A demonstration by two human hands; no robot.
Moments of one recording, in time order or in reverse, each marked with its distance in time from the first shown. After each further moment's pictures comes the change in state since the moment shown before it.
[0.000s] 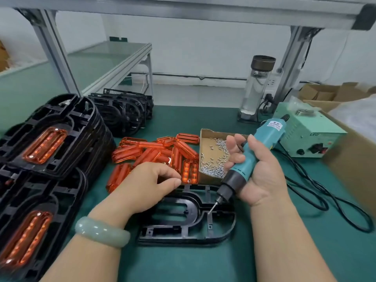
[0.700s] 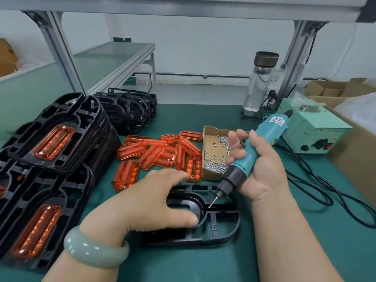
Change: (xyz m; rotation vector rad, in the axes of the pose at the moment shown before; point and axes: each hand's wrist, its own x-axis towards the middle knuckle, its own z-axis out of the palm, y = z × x) left_hand -0.030 0.019 -0.006 0.212 -0.302 0.018; right_hand -0.001 0.003 -0.001 0.020 -0.026 -0.004
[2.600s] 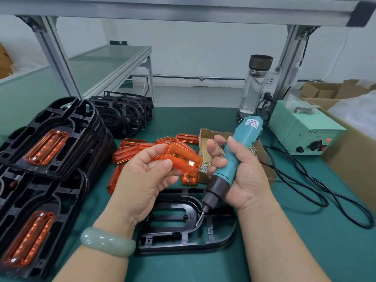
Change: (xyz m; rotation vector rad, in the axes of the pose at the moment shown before) left_hand 0.027 -0.002 0.015 -1.404 0.517 0.090; right_hand -0.003 0.016 0.008 -0.005 -0.081 0.126
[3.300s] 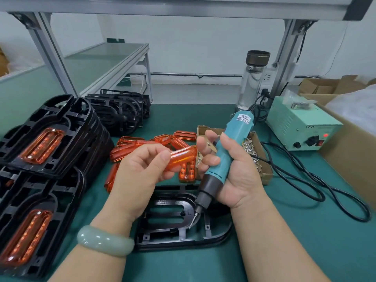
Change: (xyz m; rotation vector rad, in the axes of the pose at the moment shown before) left_hand -0.005 0.006 0.002 0.305 -0.047 0.203; right_hand -0.003 0.006 0.005 0.045 -0.078 0.068
